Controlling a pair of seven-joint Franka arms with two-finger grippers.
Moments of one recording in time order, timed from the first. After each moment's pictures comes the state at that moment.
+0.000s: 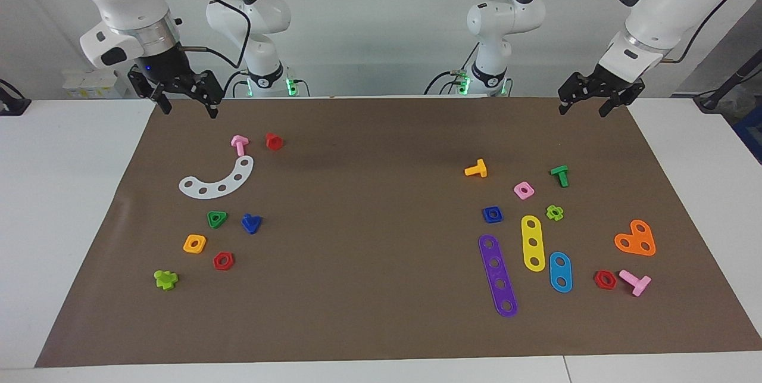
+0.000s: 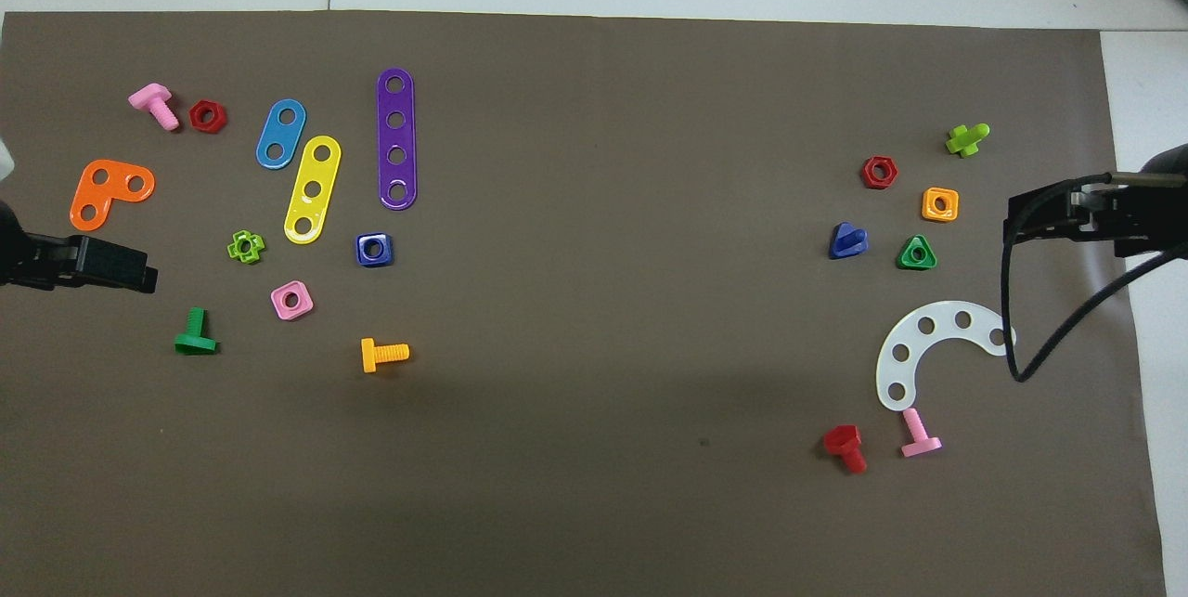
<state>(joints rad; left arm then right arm) 0.11 -0.09 -0.12 -1.73 -0.07 1.57 0.10 0.02 -0.02 0.01 -1.57 -0.02 1.54 0.17</state>
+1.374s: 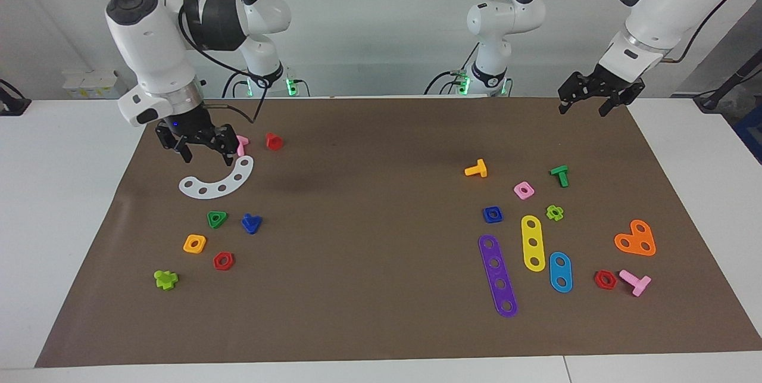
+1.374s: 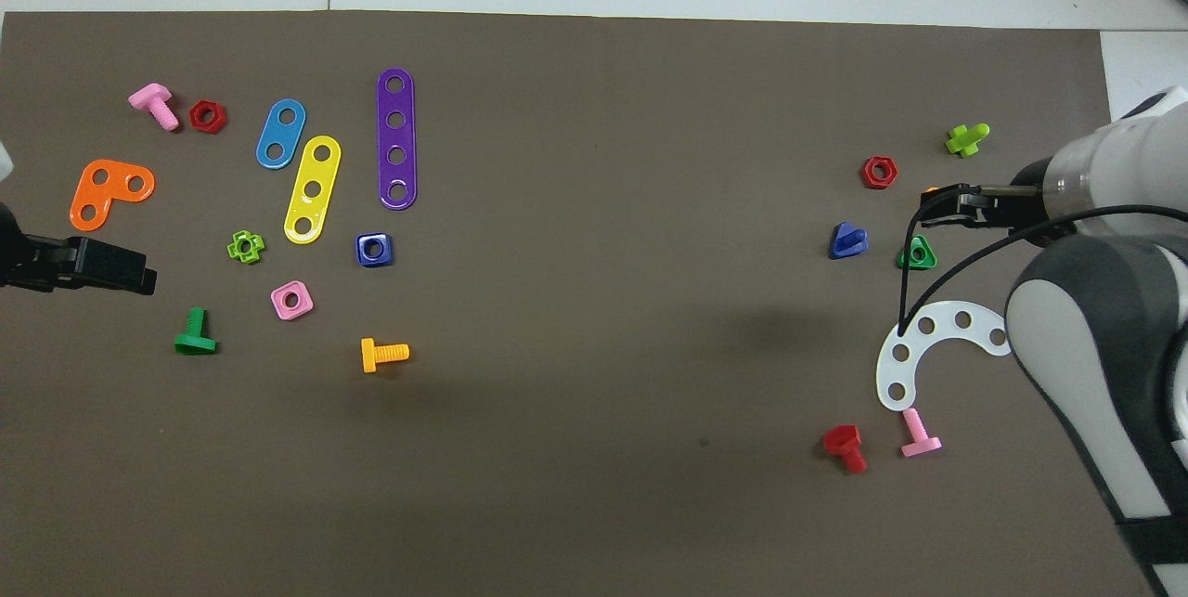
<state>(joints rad) 0.11 -0.09 -0.12 -1.73 -0.07 1.57 0.10 0.02 0.01 0.02 -1.88 -0.02 1.98 0.17</state>
